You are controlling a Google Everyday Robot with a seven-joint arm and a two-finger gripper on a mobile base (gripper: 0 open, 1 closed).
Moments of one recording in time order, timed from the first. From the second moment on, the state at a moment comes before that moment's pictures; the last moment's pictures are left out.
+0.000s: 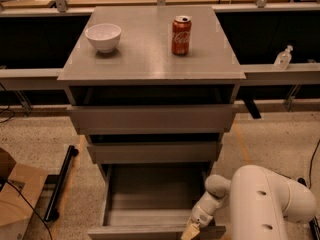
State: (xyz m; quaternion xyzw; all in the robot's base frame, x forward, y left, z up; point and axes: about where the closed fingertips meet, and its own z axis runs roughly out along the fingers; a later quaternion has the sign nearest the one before) arm 0.409 -0.118 0.198 0.51 -0.76 -0.41 0.05
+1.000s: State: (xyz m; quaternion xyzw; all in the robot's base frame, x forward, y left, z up) arm 0.406 -0.117 0.197 0.51 -0.76 -0.41 0.05
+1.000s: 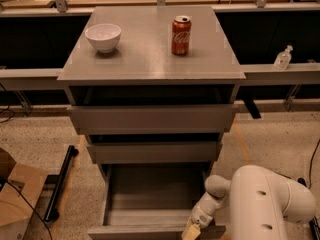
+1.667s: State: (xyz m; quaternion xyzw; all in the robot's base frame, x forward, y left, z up) arm 0.406 -0.117 0.201 0.51 -0.76 -0.41 0.05
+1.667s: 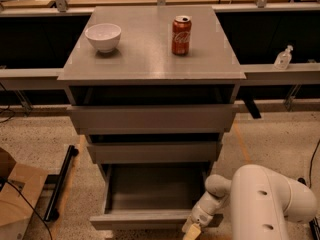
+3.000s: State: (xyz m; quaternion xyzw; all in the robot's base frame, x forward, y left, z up) arm 0.497 -0.127 0.215 0.59 -0.73 -0.32 -0.11
